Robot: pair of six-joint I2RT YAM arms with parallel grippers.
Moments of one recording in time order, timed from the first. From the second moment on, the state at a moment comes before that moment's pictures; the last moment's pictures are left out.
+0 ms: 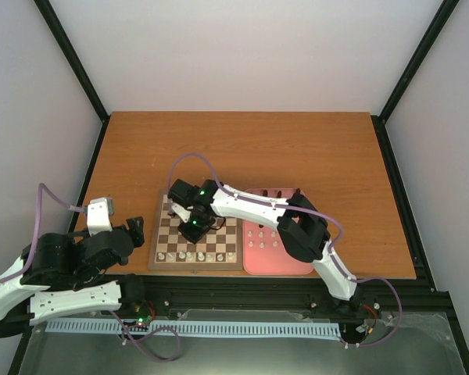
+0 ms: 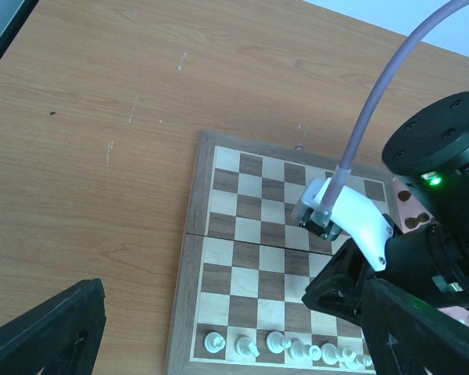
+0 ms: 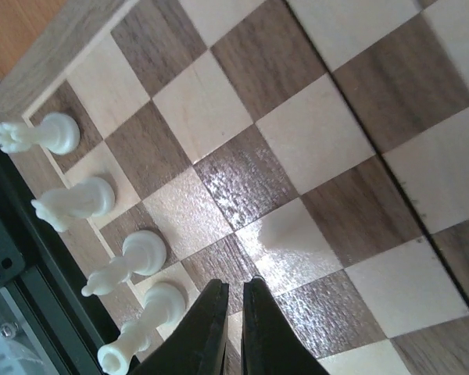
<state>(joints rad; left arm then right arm) -1.23 0.54 1.09 -1.60 -0.82 -1.25 1.10 2.20 1.87 -0.96 -0.28 0.19</state>
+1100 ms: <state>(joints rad) -1.23 0.54 1.09 -1.61 -0.82 -1.26 1.13 2.30 1.97 -1.04 -0.36 0.15</state>
